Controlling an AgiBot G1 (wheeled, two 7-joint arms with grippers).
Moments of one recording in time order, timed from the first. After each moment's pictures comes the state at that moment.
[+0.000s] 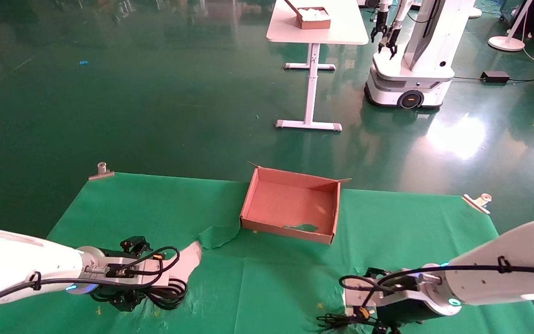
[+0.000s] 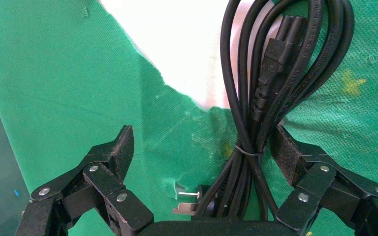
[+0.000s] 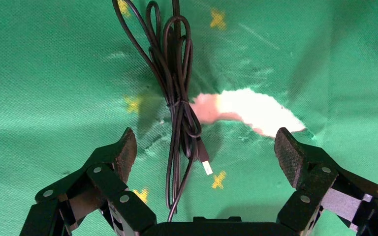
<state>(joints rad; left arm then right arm) -1.39 1.02 0.81 -1.04 2.34 1.13 -0.26 1.40 -1.03 -0.77 0.97 -1.98 -1.29 0.24</state>
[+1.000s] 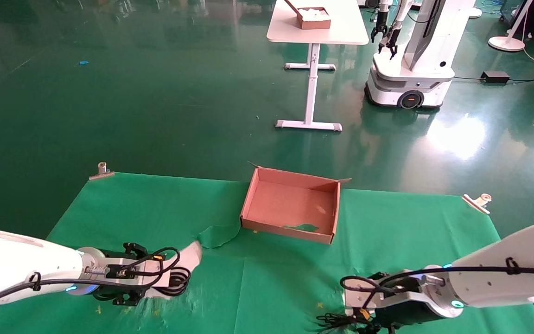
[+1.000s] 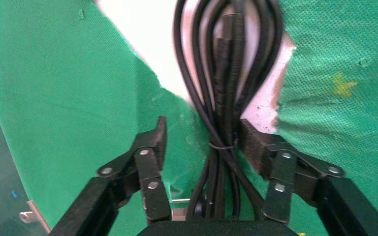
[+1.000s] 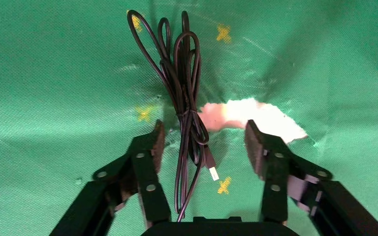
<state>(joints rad) -1.39 1.02 0.81 -1.04 2.34 1.13 -0.26 1.40 -1.02 -0.77 0.97 -1.97 -1.30 0.24</state>
